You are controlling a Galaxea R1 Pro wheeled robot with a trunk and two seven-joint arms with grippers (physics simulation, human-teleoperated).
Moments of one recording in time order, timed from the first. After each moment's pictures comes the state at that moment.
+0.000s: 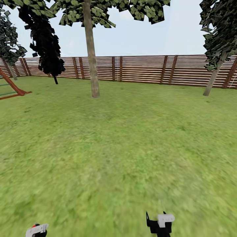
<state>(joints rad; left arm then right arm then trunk) -0.33 0.25 0.18 -0.14 0.14 -0.48 -0.12 -0.34 0.10 -0.39 -0.24 0.47 -0.63 -0.08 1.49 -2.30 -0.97</state>
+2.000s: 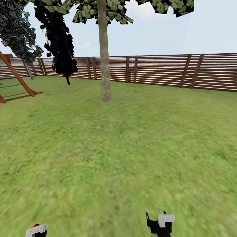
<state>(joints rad) -0.33 0.25 0.18 -0.14 0.14 -0.48 -0.12 -0.34 0.10 -0.39 -0.24 0.47 -0.64 -0.08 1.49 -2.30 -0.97</state>
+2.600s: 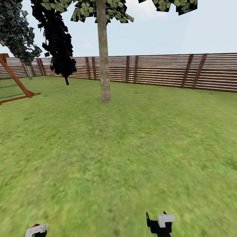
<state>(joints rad) -0.33 0.25 0.18 -0.14 0.14 -0.48 -0.12 -0.34 0.10 -0.39 -0.24 0.47 -0.64 -0.08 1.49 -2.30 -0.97</state>
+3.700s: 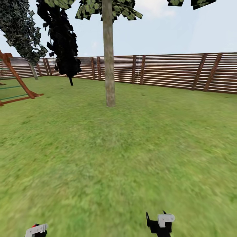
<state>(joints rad) -0.33 0.25 0.18 -0.14 0.14 -0.48 -0.12 -0.34 0.10 -0.38 -0.24 0.47 -0.64 -0.08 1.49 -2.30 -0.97</state>
